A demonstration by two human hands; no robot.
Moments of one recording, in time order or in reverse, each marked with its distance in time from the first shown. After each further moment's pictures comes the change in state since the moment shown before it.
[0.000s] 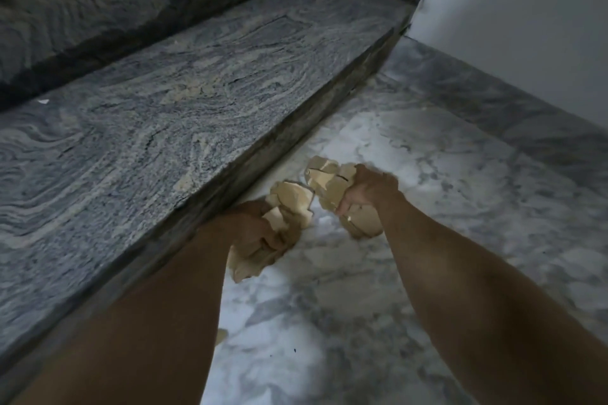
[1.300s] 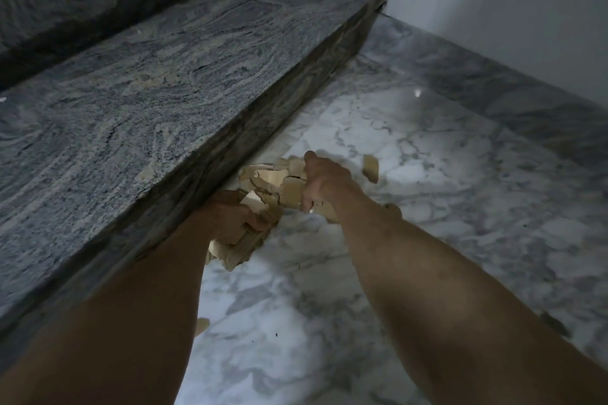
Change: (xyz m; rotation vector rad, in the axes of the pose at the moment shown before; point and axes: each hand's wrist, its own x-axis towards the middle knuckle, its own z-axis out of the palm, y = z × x) left_hand 0.004 -0.004 0.011 -0.056 0.151 -0.103; right_hand -0.032 -0.023 0.014 -0.049 0.029 -0.214
